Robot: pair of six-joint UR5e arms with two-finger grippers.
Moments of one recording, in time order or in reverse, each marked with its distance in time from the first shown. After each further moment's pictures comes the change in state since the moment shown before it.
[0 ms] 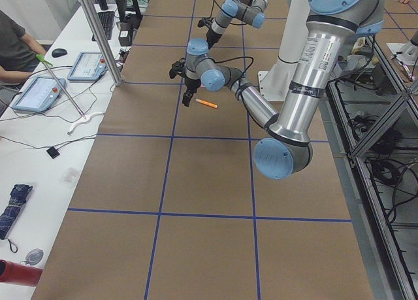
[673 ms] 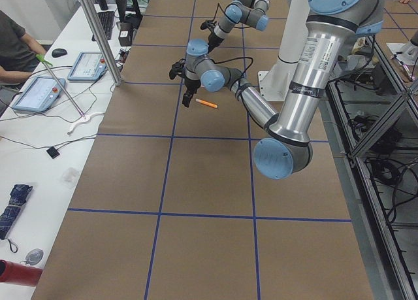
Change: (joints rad) left arm 0.001 0.000 0.005 0.000 0.000 0.000; right arm -0.039 0.022 -0.022 -0.029 -0.084 0.043
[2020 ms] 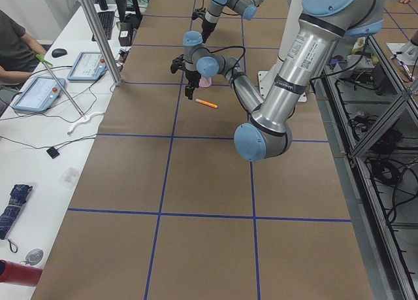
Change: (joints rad) left arm 0.110 -0.256 0.172 0.213 -0.011 0.006; right arm 0.241 -0.152 0.106 -0.027 0.412 -0.363
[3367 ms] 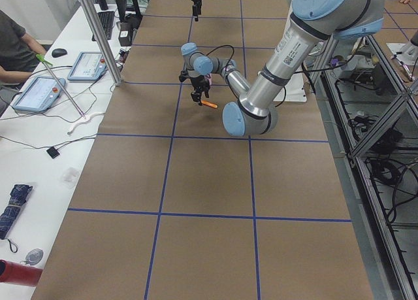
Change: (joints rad) left arm 0.121 -0.193 0.343 0.092 -0.047 0.203; right arm 0.443 -0.262 -0.060 0.004 0.598 -0.689
